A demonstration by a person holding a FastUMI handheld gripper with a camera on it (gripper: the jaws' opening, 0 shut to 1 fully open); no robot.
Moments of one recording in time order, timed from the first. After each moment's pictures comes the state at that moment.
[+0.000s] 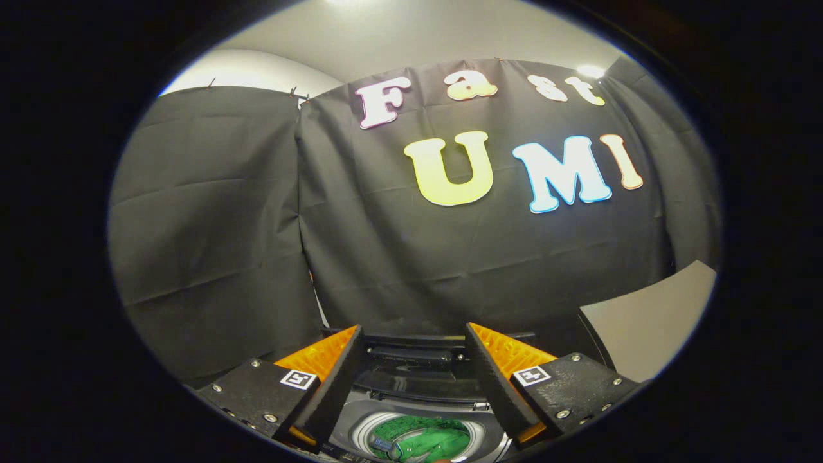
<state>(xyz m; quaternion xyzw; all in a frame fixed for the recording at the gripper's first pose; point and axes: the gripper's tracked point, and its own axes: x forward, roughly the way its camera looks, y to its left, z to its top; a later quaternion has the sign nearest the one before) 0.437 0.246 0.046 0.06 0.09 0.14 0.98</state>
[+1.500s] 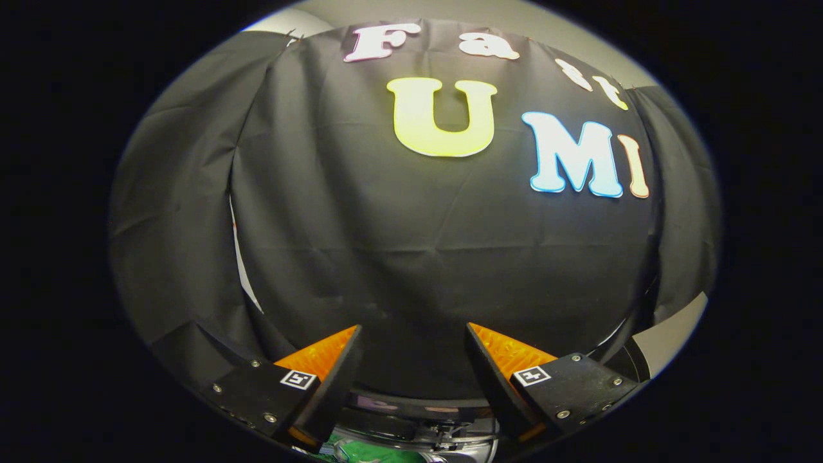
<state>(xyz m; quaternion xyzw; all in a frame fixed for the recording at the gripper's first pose) 0.603 0.247 -0.052 -0.04 0.18 0.05 0.98</state>
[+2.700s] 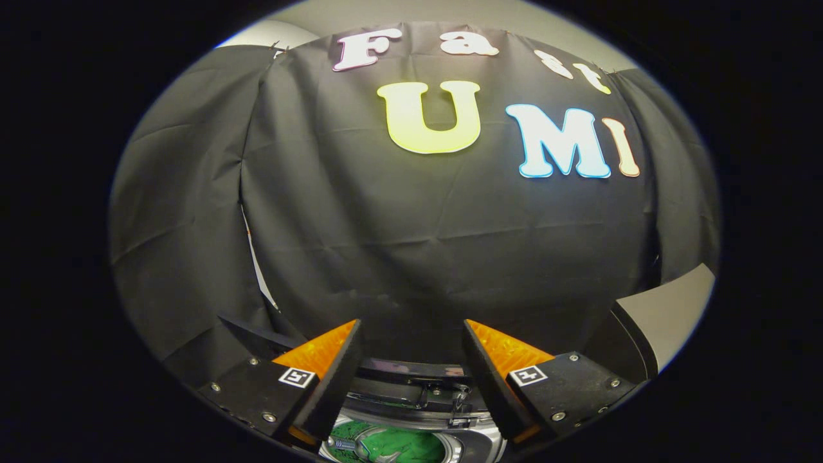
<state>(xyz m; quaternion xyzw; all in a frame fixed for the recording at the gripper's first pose) 0.539 0.245 -0.042 0.00 0.18 0.05 0.98</state>
